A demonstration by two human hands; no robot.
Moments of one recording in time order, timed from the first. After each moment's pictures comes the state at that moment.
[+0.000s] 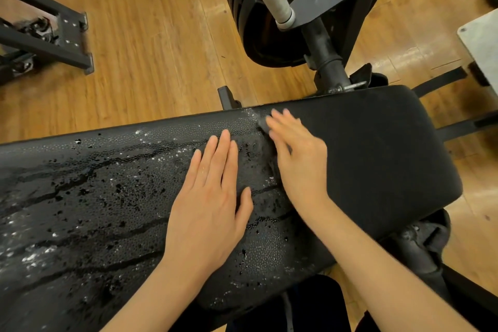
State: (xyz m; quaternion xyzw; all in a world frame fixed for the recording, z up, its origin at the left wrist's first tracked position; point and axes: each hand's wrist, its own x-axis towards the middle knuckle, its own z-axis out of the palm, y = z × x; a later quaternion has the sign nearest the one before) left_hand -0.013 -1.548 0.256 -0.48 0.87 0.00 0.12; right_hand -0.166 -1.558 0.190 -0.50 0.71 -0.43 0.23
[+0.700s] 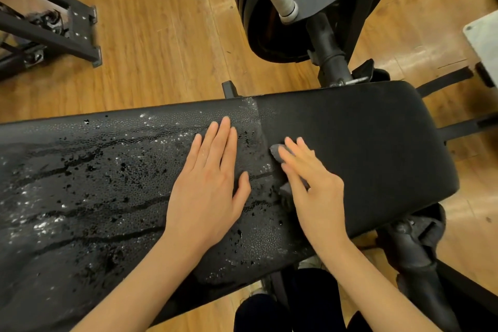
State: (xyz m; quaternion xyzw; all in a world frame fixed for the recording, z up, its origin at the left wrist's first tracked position) left_hand -0.013 -1.547 0.255 -0.48 0.87 -0.02 0.12; right_hand -0.168 -1.488 0.198 -0.48 0.69 -0.45 0.31
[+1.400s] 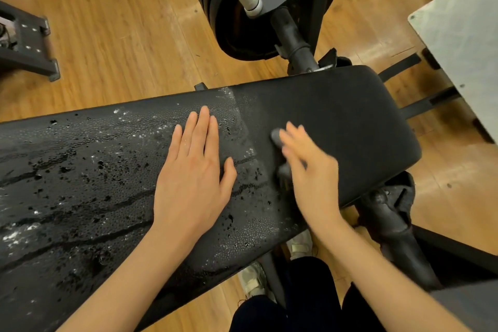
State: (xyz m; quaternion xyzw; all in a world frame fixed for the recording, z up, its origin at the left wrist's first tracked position) left_hand -0.009 -1.548 0.251 -0.47 0.88 -0.01 0.10; right_hand -0.173 -1.473 0.187 -0.39 0.73 -0.47 0.30
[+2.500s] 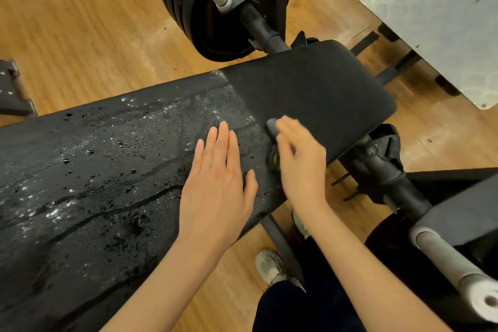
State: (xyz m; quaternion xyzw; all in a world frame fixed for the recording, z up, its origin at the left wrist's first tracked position) left_hand 0.024 -1.493 0.261 -0.38 0.92 0.00 0.09; right_hand -0.105 -1.442 0.213 -0.30 0.83 -0.43 0.19
